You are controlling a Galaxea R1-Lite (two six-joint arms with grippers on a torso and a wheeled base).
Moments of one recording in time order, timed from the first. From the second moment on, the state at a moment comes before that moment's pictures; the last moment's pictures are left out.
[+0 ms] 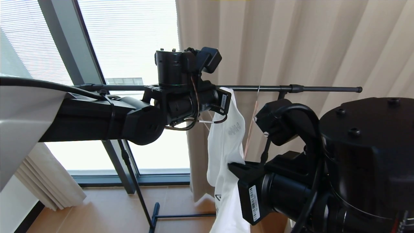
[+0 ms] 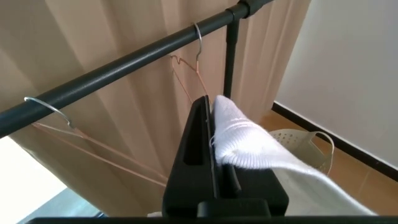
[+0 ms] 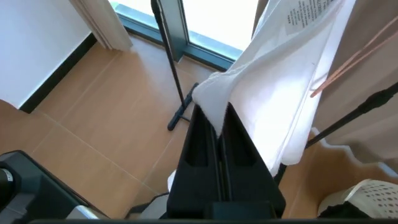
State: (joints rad) left arm -0.64 2.04 -1.53 -0.42 -0.13 0.10; right arm 1.12 1.57 -1.02 -0.06 -0.49 0.37
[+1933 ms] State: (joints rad) left arm -0.98 1.76 -1.05 -0.10 -0.02 -0.36; right arm 0.78 1.92 -1.40 -0.07 -0.53 0.34
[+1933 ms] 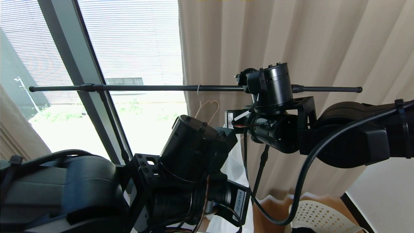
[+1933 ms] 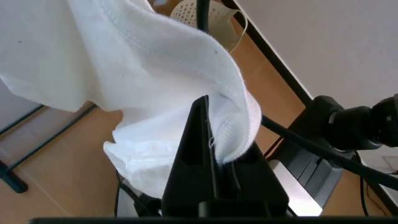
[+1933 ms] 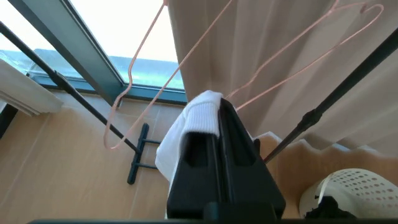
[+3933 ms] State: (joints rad) left arm -0.74 1.88 -1.17 -0.10 0.08 -0.17; right arm 0.62 1.61 -1.04 -0.06 -0.59 0.23
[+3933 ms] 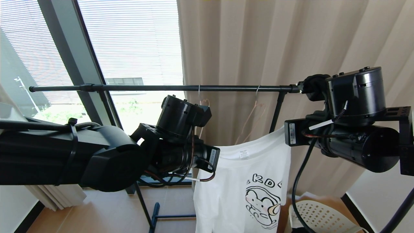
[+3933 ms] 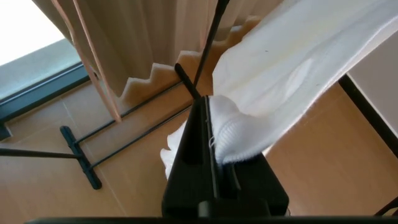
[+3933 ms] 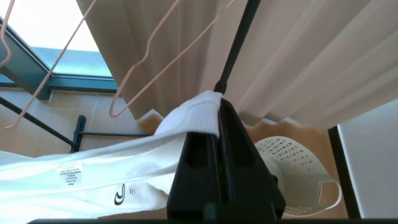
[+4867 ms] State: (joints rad) left arm -0.63 1.76 -0.97 -0.31 0.02 -0.07; right arm 0.61 1.64 -1.05 -0.07 -0.60 0.20
